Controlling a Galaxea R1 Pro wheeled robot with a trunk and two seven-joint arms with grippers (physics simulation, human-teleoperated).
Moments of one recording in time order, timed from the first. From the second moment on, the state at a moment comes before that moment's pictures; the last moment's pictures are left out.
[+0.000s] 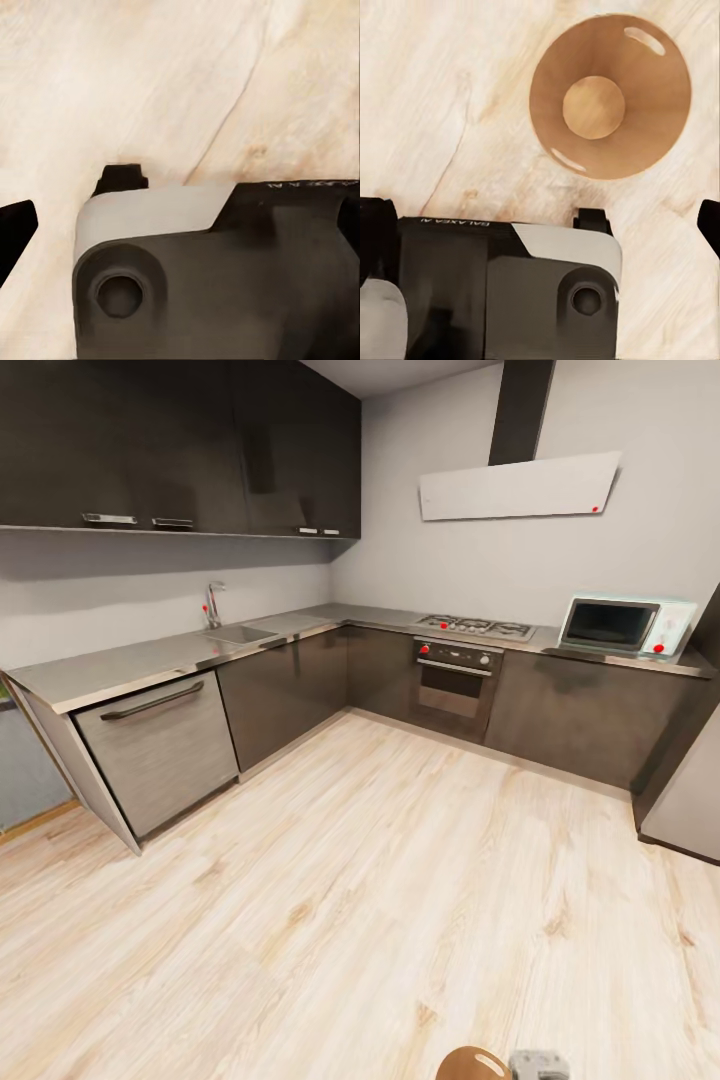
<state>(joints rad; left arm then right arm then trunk) -0.02 -0.05 -0.01 -0.65 0.00 0.36 -0.03 0.14 0.02 0.00 -1.57 0.01 1.05 0.11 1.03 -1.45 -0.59</state>
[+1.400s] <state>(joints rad) -0.67 -0.10 0.00 -0.41 0.06 0.57 0.10 -0.31 -0.05 0.00 -0.84 0.01 0.82 -0.01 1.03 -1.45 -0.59</state>
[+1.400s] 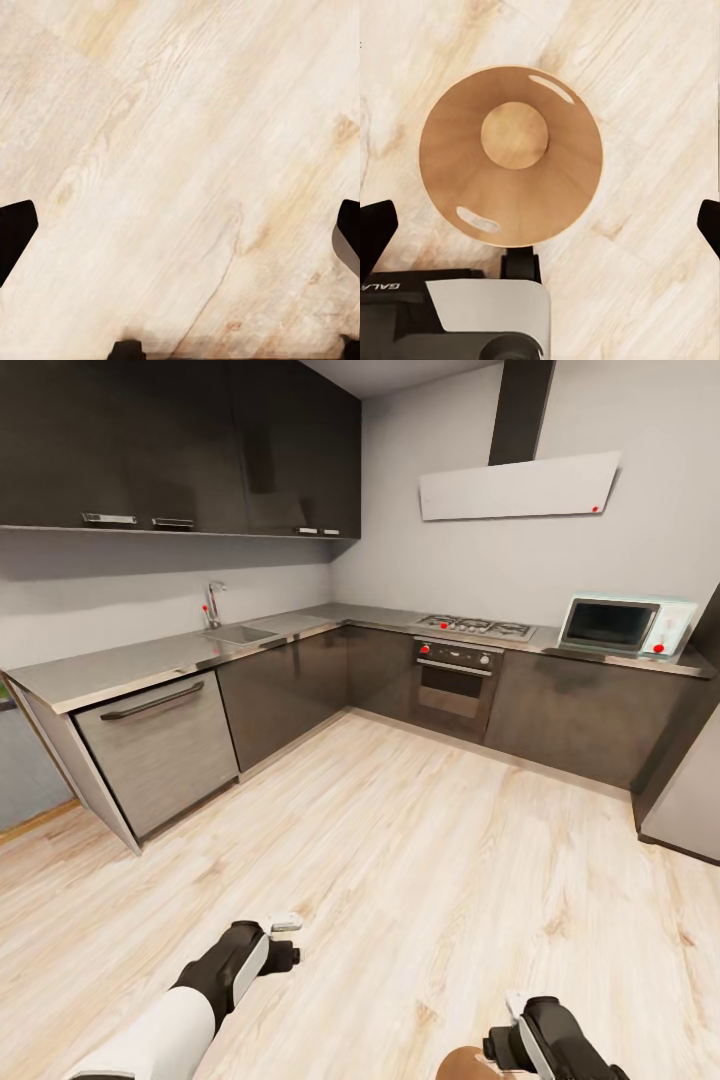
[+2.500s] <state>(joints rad) -0.66 -0.10 0.00 -0.41 0.13 0.52 0.15 -0.32 -0.12 0.00 -0.63 0.01 0.63 -0.01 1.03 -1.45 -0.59</state>
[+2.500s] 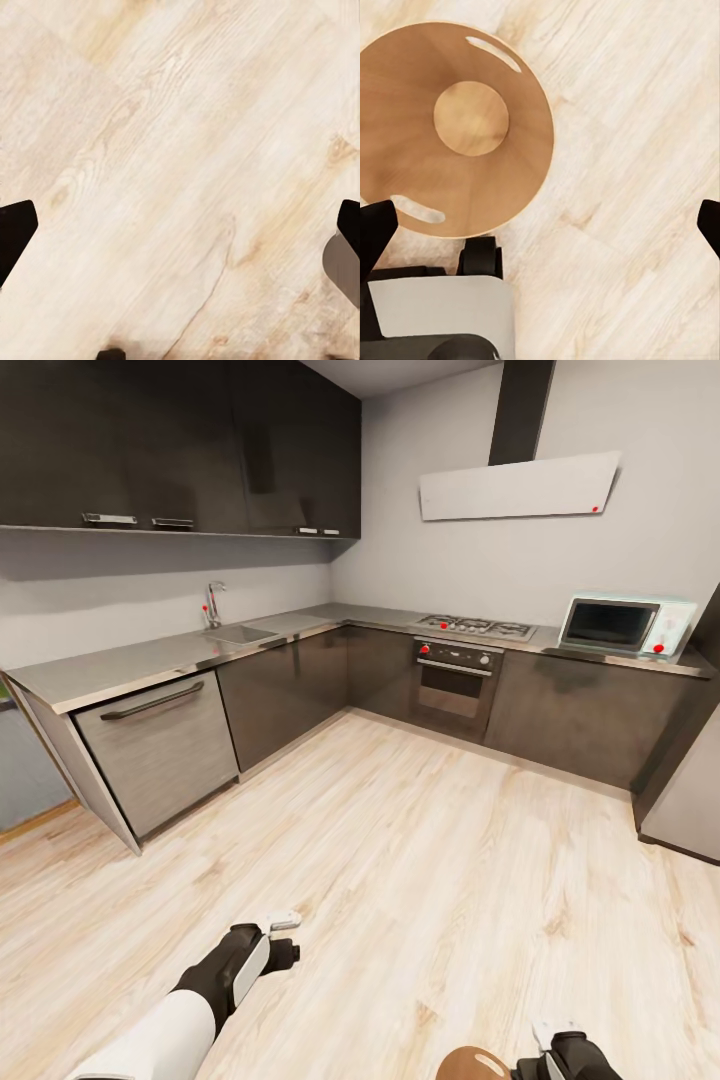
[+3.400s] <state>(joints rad) -0.66 -0.10 -0.01 -0.41 0.13 0.50 0.16 -0.36 -0.13 0.00 -0.61 0.01 0.63 -0.01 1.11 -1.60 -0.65</state>
